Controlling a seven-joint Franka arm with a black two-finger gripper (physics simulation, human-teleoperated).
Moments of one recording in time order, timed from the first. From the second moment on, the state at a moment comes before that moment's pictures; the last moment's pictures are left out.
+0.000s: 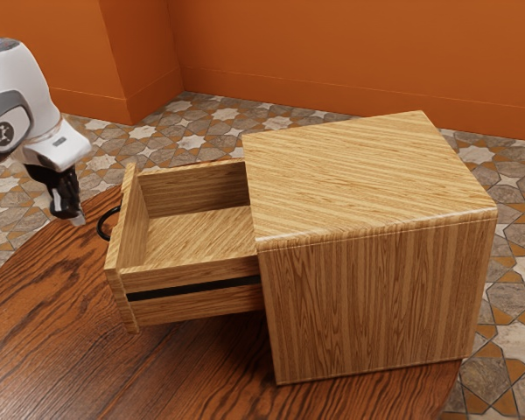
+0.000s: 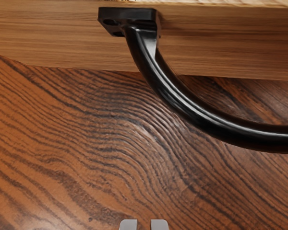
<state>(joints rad) 0.04 -0.40 0.13 -2.30 0.11 2.05 1.04</state>
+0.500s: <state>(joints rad) 0.05 -0.40 0.06 -2.33 0.03 2.06 1.20</state>
